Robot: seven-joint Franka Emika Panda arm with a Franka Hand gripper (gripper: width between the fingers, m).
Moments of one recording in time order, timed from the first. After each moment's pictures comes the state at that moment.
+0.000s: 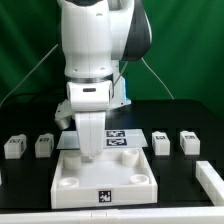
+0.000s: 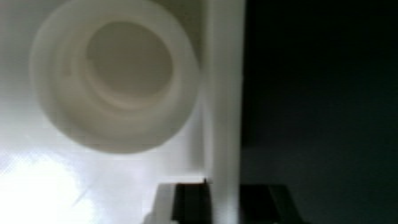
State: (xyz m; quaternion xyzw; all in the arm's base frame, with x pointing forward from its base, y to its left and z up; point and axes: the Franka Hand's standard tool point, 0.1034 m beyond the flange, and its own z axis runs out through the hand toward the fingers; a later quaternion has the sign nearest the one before) arm 0.434 -0.037 0.014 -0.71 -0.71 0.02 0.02
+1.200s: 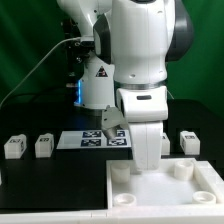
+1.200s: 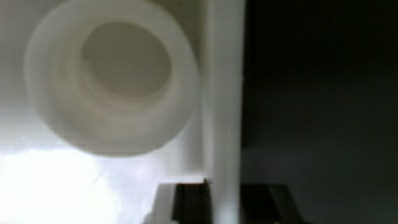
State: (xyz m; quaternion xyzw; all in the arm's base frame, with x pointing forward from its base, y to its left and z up) arm 0.496 0.051 0.015 -0.72 -0.69 0.01 0.04
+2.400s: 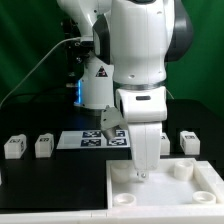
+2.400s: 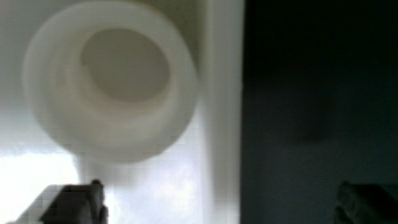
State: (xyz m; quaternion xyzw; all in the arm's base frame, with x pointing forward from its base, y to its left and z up) arm 0.496 0.050 0.014 -0.72 -0.69 0.01 0.04
